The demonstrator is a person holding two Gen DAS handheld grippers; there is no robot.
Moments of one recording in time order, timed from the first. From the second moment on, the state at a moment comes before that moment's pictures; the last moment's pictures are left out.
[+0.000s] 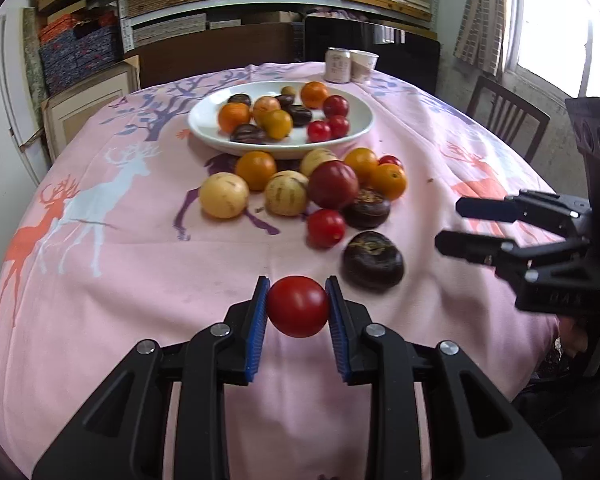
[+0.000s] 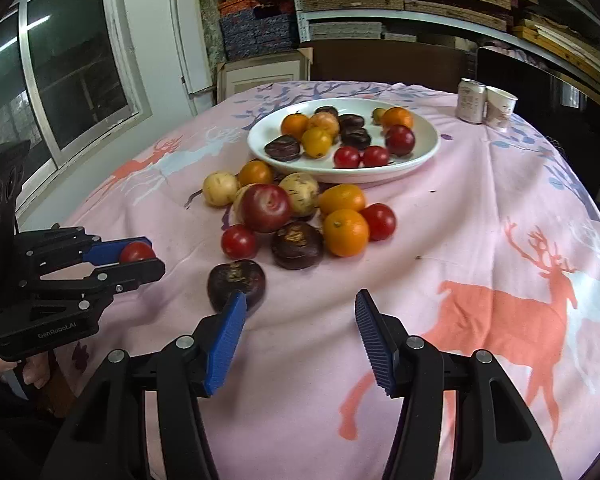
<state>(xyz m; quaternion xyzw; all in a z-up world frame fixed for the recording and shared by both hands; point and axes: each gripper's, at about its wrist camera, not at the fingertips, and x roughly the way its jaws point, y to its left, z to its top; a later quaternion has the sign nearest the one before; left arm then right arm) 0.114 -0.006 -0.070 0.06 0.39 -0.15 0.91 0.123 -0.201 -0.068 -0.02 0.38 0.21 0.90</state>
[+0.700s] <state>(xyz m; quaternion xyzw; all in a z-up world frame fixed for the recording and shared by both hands) 0.109 0.021 -0.071 0.04 0.39 -0.13 0.91 0.141 -0.155 -0.079 -0.02 0.43 0.24 0.87</state>
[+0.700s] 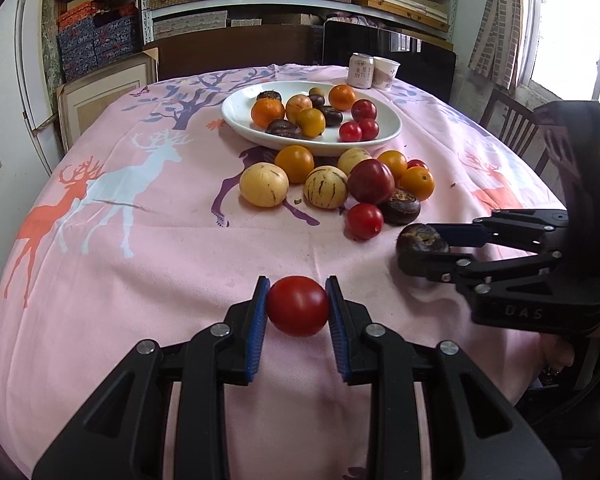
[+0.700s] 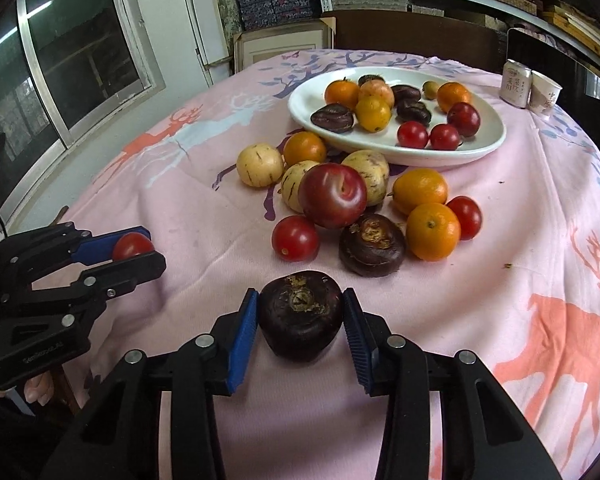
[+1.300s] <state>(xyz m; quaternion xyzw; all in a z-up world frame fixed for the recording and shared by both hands) 0.199 -0.013 -0.006 0.04 0.35 -0.16 0.92 0.201 -0.276 0.018 0.07 0.29 0.15 0.94</state>
